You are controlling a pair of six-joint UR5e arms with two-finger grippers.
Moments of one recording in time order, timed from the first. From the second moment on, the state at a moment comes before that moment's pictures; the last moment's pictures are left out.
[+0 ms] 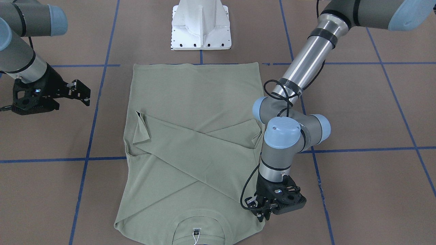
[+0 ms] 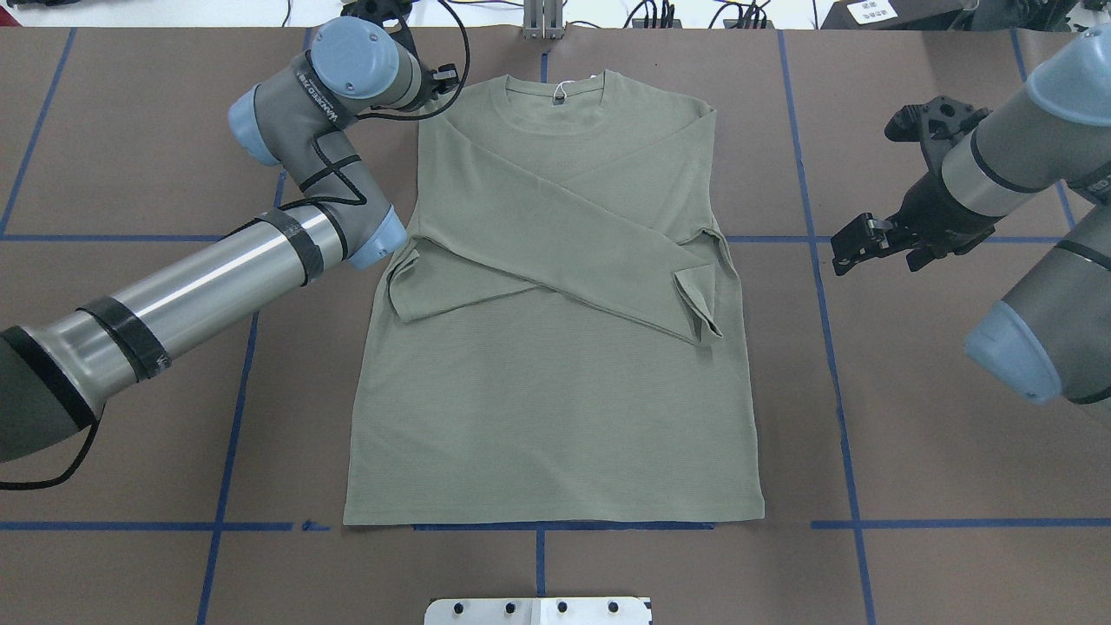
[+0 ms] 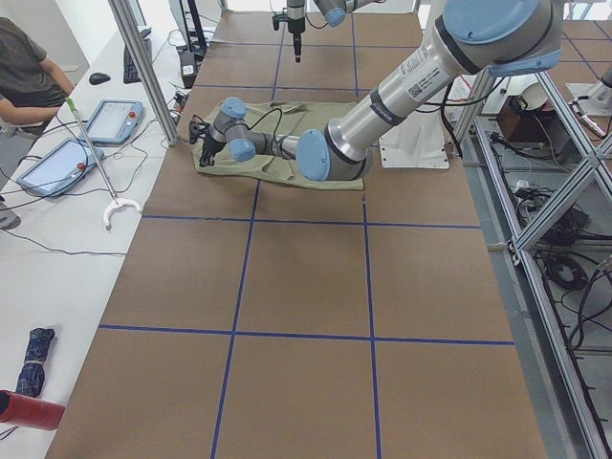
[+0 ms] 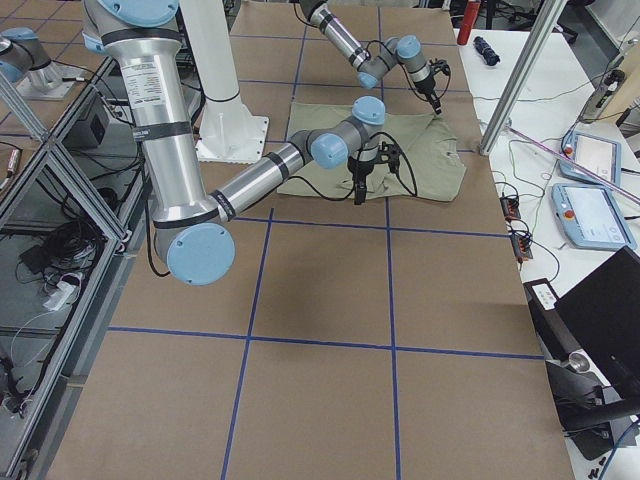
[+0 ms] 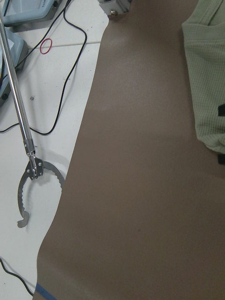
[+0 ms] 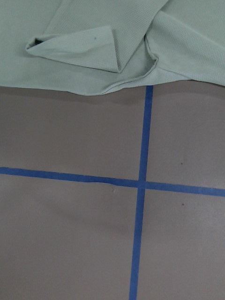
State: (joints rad) left arm -0.81 -2.59 -0.69 -2.43 -1.62 -1.31; right arm 0.94 -1.35 1.93 -1.57 2.22 0.75
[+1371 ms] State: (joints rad) left arm -0.88 -2.54 -0.66 -2.40 -1.58 -1.26; right arm 0.94 -1.35 1.92 -1.57 2.22 0.75
